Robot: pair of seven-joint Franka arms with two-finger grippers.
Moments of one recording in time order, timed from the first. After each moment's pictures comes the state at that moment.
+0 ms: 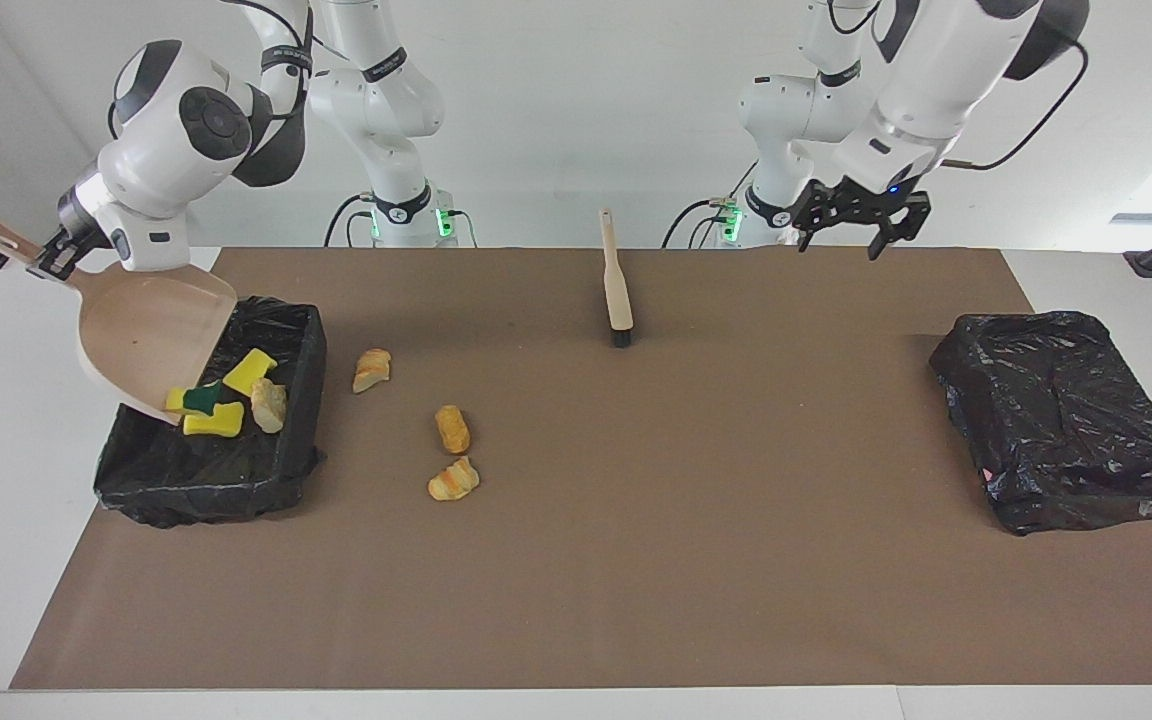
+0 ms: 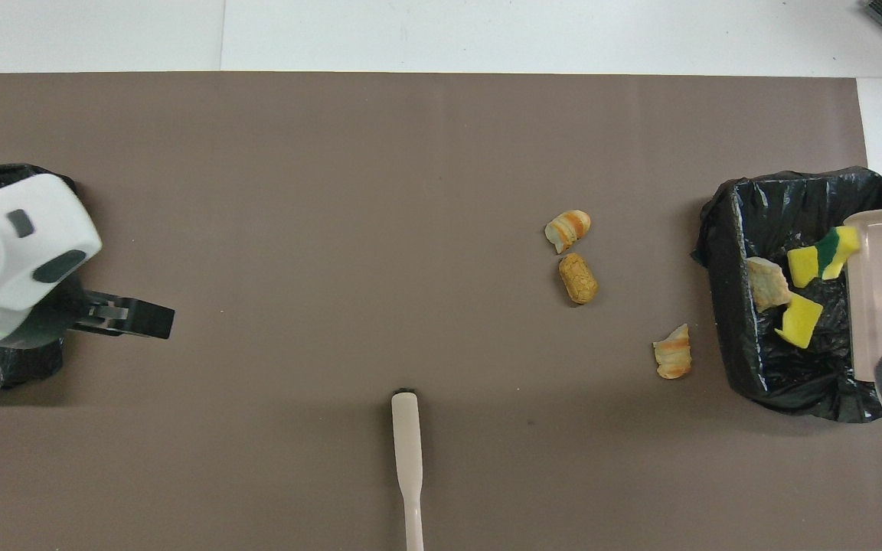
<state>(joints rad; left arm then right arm) -0.20 -0.15 -0.01 -1.71 -0.05 1.51 0.01 -0.19 -0.11 0.06 -1.96 -1.04 1.84 -1.37</state>
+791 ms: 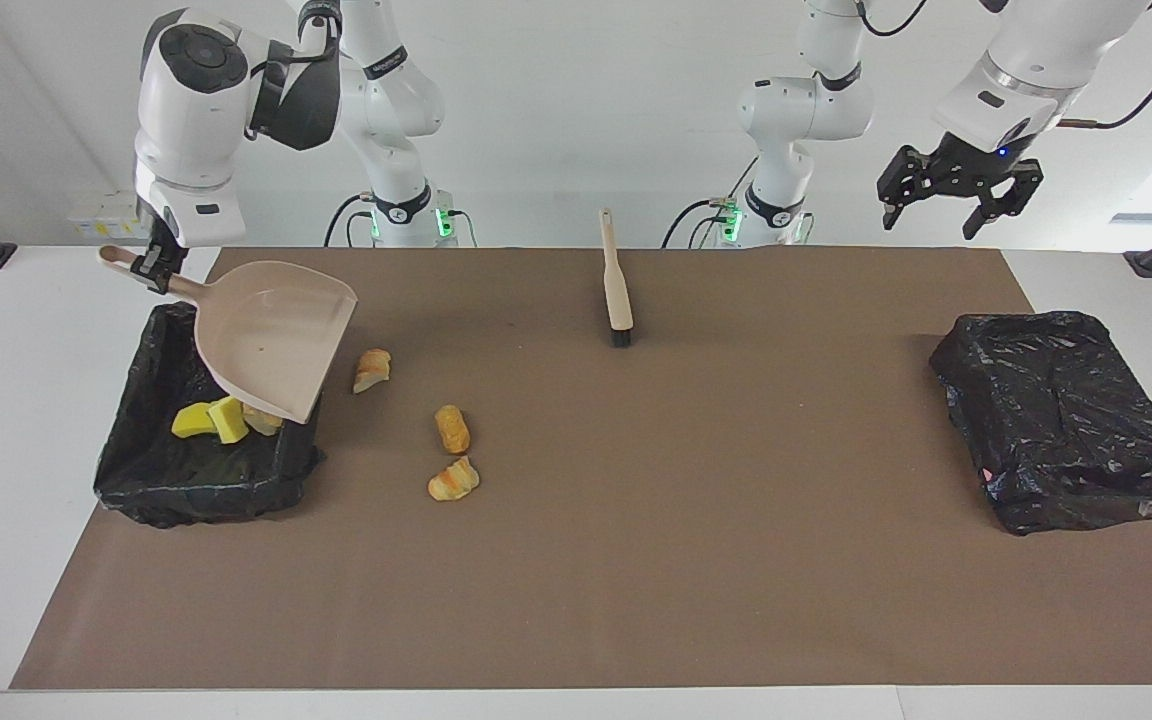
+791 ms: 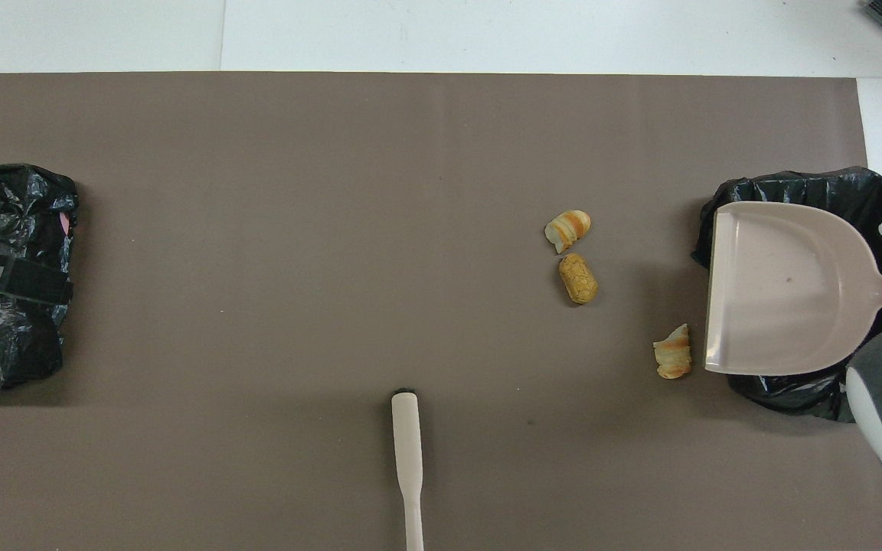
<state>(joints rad) -0.12 -0.04 -0.01 -1.48 0.01 1.40 0.11 -0.15 -0.15 0.10 -1.95 -0.50 1.81 -1.33</state>
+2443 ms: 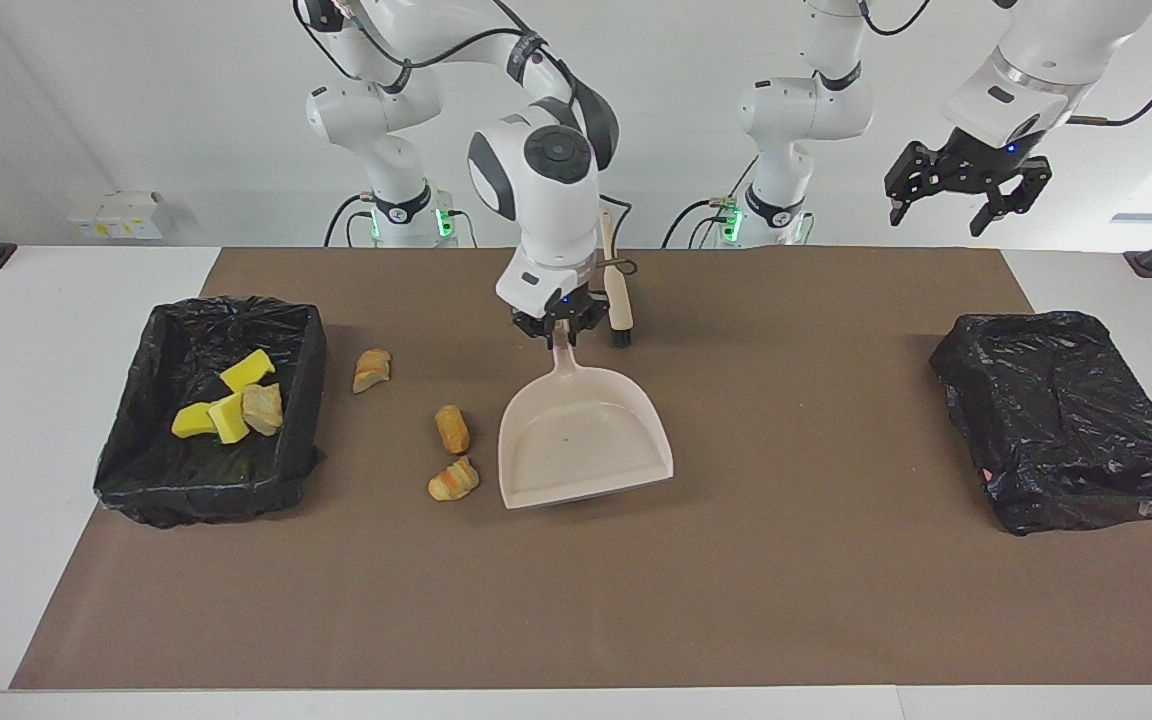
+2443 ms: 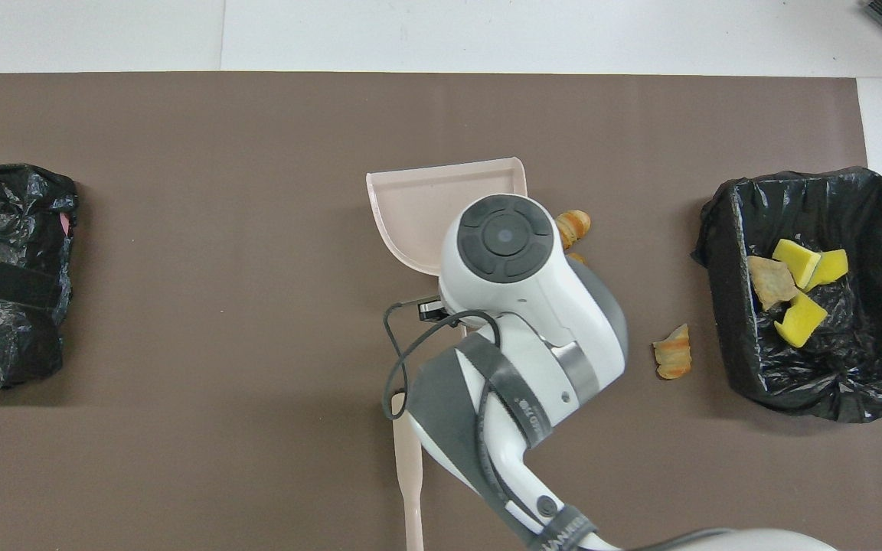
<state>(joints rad) -0.10 -0.04 -0.02 -1.48 0.01 1.38 0.14 0.50 0.34 0.13 -1.61 -0.01 1.91 0.52</state>
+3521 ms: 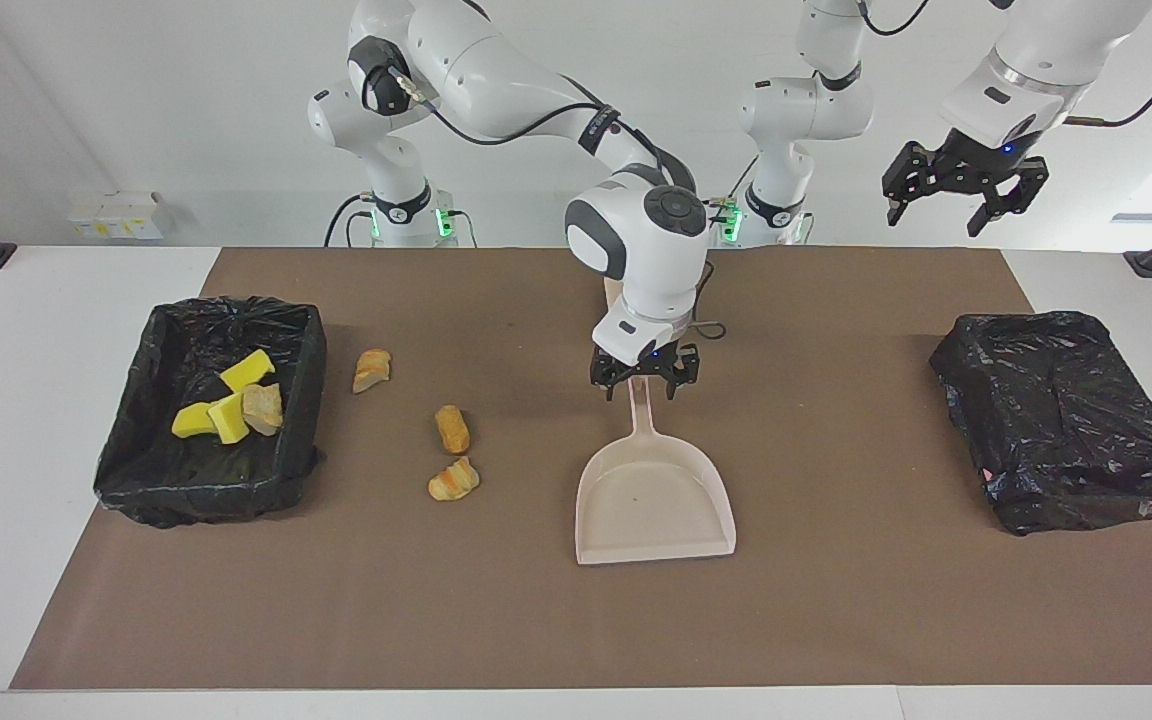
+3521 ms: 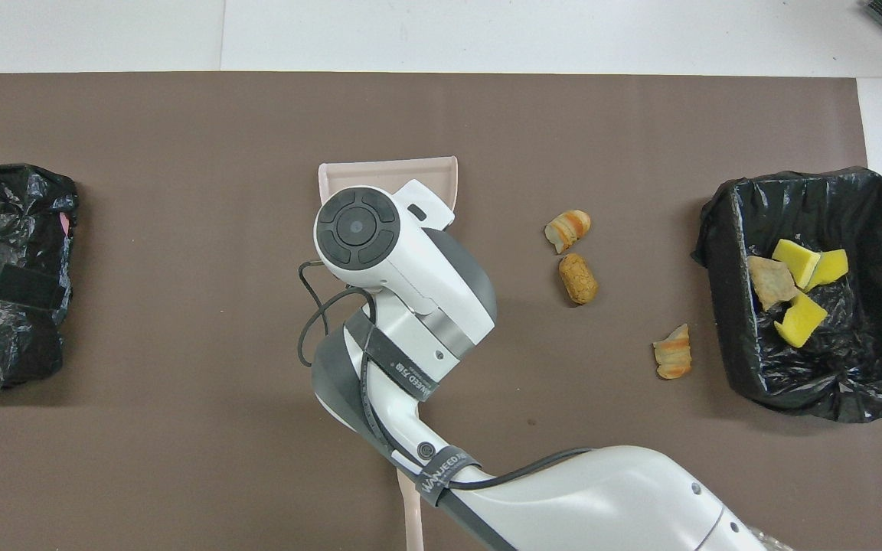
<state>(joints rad) -0.10 -0.05 -0.02 -1.48 0.01 1.38 0.14 0.59 0.61 0.11 -1.28 -0.14 1.92 0.72</state>
